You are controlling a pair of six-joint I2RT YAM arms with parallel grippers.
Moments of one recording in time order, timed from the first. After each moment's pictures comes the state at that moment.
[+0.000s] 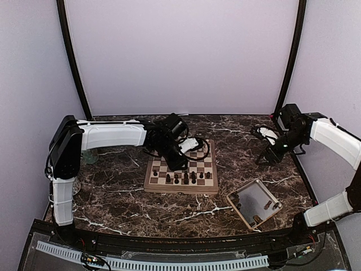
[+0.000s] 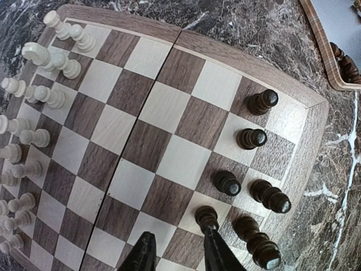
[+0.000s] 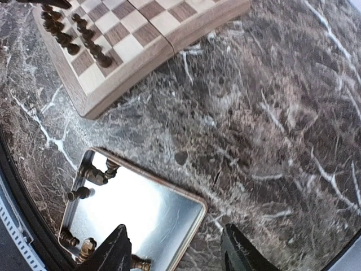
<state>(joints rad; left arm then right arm) -0.86 2.06 1.64 -0.65 0.11 0.29 0.19 1.30 1.07 -0.95 -0.43 -0.61</state>
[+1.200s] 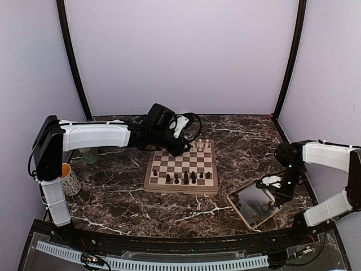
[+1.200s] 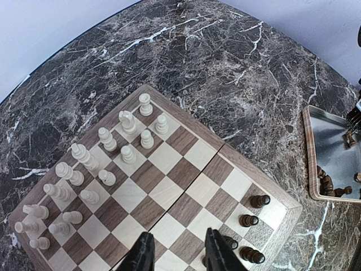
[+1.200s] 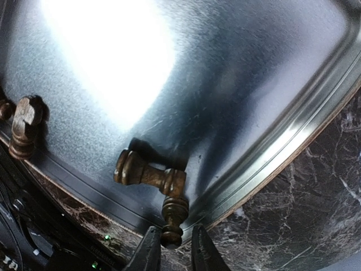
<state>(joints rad) -0.83 1.88 1.44 -0.25 0.09 -0.02 0.19 1.30 0.69 -1.10 -0.06 -0.86</state>
